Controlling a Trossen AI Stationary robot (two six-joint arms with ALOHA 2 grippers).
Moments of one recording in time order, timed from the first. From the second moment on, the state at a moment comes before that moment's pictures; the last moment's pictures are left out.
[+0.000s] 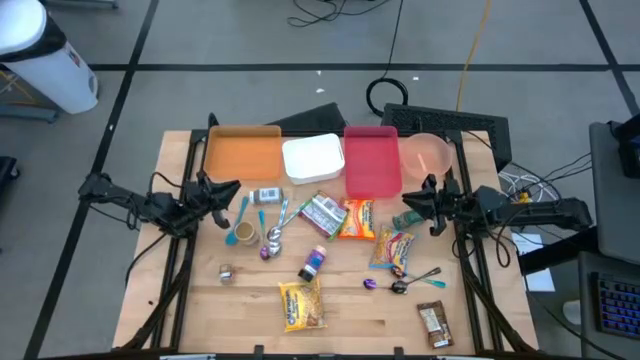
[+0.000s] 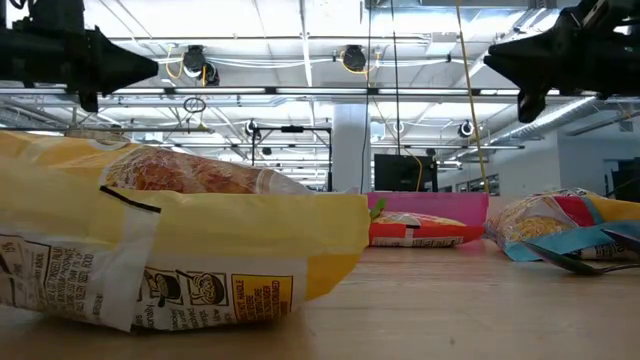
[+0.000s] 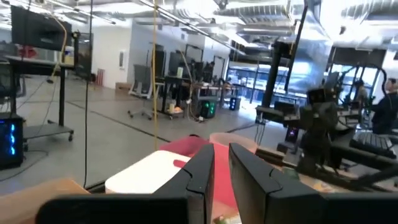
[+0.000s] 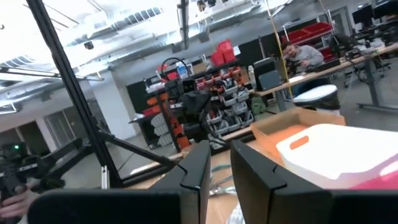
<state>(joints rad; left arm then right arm) -0.35 0.16 0.02 0.42 -0.84 0.04 0.00 0.22 0.02 0.44 0.10 0.34</state>
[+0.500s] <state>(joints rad) -0.35 0.25 0.02 0.47 -0.44 0.07 0.02 0.89 0.11 0.92 -0.03 0.31</state>
